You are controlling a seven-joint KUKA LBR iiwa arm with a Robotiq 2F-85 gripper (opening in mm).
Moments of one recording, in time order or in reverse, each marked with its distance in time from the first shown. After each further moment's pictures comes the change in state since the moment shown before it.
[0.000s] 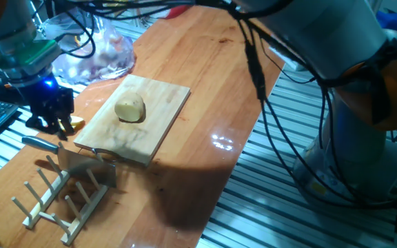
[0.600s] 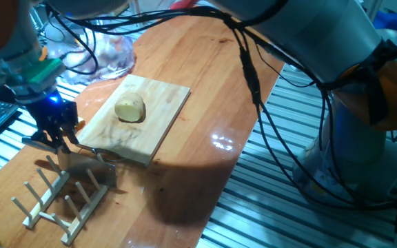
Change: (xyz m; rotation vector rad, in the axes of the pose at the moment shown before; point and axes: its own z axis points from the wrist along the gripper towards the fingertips) arm 0.001 0.002 0.039 -0.010 0.001 -0.003
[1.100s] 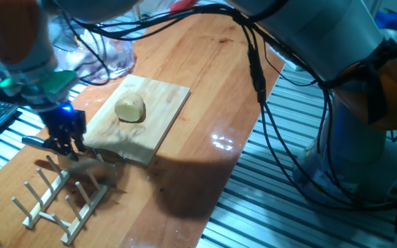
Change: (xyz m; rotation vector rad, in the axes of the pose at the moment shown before) arm 0.002 -0.011 0.038 -0.060 -0.024 -0.011
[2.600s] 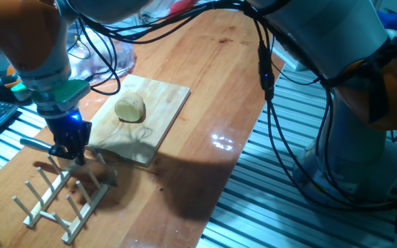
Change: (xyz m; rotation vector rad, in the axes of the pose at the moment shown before) arm 0.010 0.014 0.004 -0.023 -0.063 0.050
